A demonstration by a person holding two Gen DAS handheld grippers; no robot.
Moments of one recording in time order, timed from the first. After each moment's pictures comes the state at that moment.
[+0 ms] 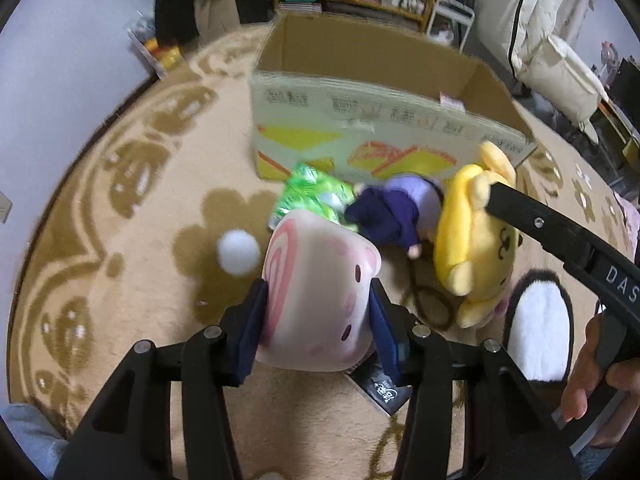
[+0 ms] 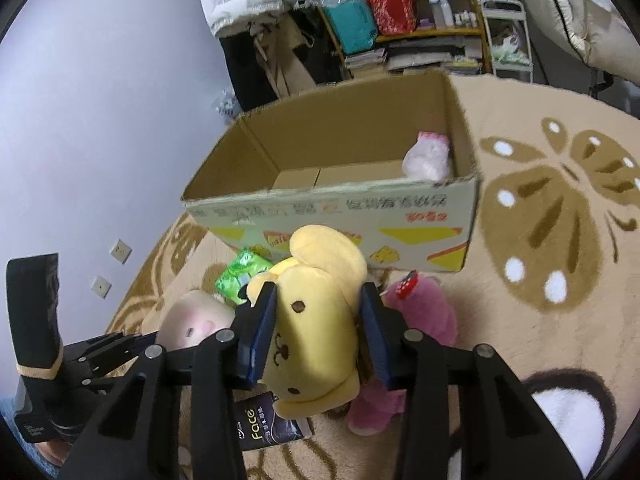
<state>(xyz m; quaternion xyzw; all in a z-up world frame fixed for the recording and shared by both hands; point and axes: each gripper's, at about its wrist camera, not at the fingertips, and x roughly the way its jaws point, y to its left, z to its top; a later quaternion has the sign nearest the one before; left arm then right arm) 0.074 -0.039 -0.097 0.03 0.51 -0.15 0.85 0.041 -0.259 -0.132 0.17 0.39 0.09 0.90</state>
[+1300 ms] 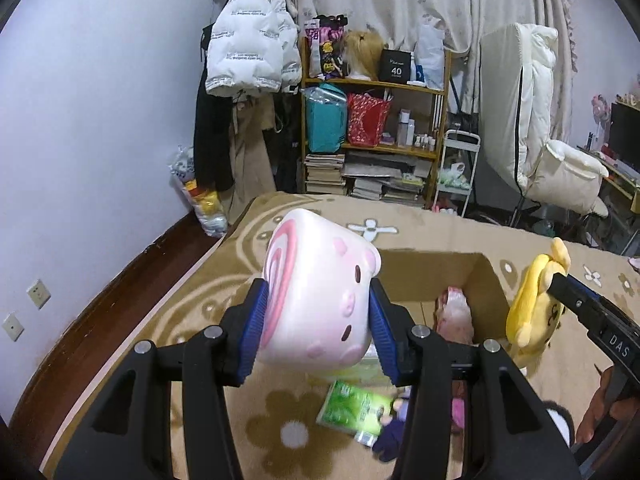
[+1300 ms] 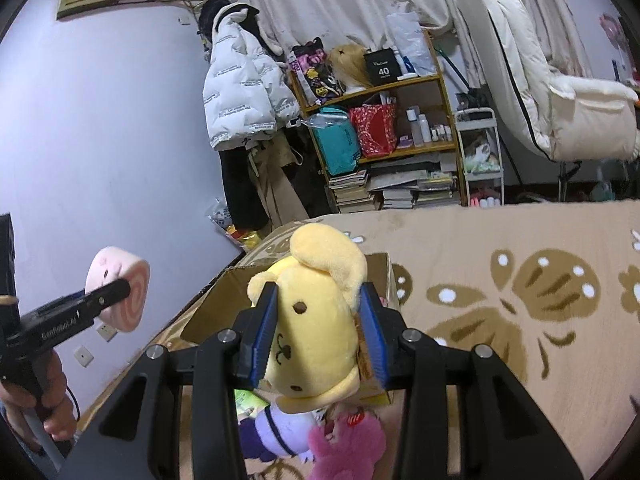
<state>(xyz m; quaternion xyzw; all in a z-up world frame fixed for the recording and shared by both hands) 0.107 -0.039 0.037 0.03 0.28 -0.11 0.95 0.030 -0.308 -0.045 0.14 0.20 0.04 0.97</state>
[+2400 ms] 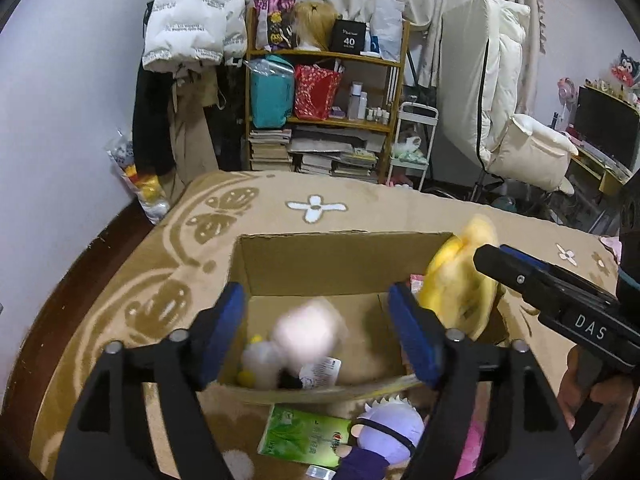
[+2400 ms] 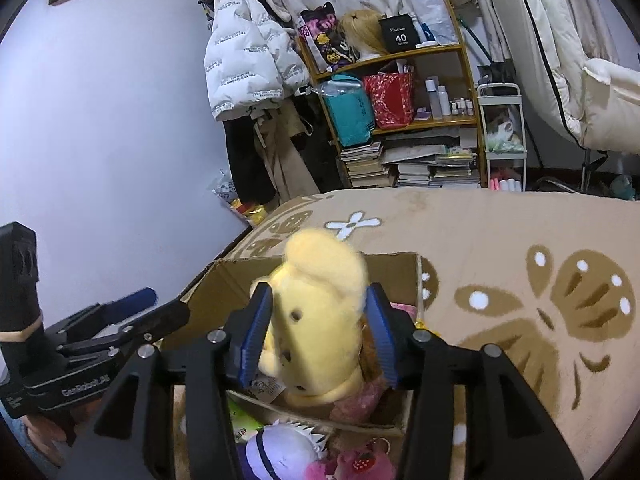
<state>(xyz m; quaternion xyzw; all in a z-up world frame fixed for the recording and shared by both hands) 0.160 -0.086 -0.012 0.03 0.32 -0.20 0.93 0.101 -0.305 -0.063 0.14 0.26 0.07 0.95</state>
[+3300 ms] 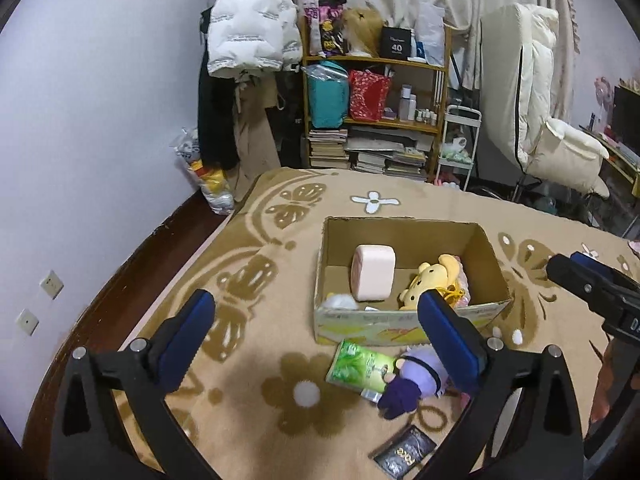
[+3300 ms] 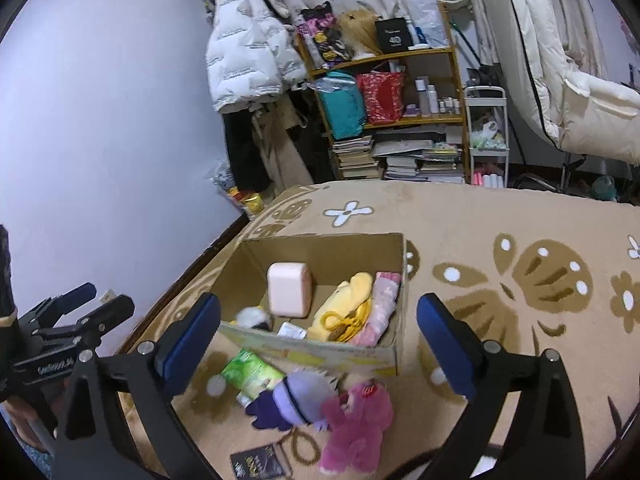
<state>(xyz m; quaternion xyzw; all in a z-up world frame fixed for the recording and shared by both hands) 0.080 -0.028 0.050 0.05 0.33 -0.10 0.94 0.024 -0.287 -0.015 0.13 0.28 0.05 0.95</state>
